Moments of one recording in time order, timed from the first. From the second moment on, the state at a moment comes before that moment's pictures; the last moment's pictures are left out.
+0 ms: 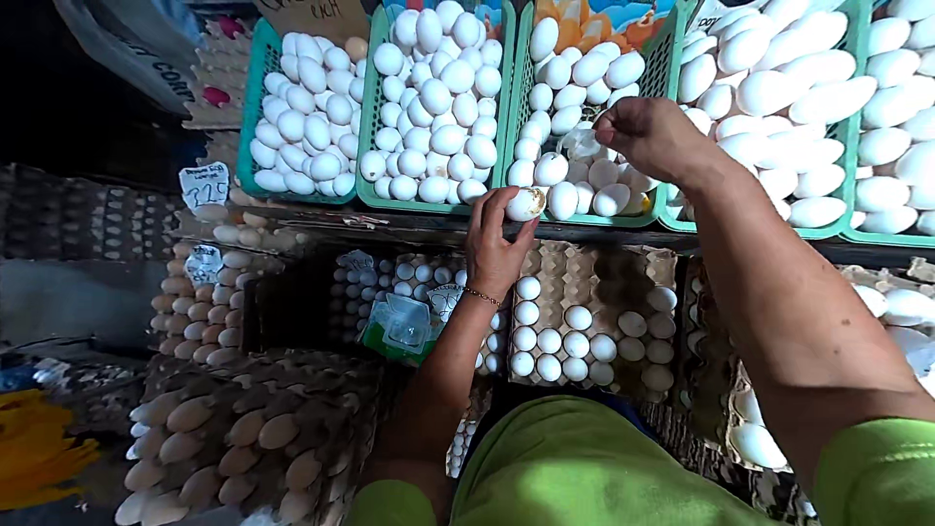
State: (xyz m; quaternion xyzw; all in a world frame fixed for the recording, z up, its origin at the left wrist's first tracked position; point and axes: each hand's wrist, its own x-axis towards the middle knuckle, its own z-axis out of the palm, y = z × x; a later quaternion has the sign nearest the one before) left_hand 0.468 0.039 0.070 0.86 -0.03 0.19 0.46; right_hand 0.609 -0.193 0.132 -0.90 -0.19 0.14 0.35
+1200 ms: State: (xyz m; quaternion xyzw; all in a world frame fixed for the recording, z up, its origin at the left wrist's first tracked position) left_hand 0.478 0.004 0.072 0.79 -0.09 0.18 0.58; right_hand 0.519 -0.166 0.126 -0.82 -0.26 -0.08 0.51
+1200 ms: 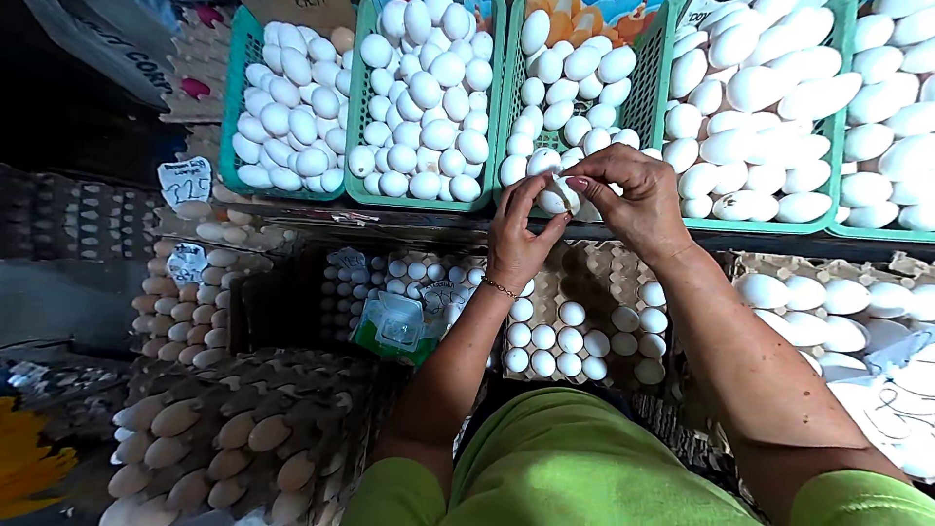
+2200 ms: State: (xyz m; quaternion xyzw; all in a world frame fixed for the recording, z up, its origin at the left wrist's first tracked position) left_hand 0.467 0.006 0.060 0.80 -0.21 0.31 0.47; right_hand 0.485 -0.186 0.143 -0.88 -0.06 0.03 0.47
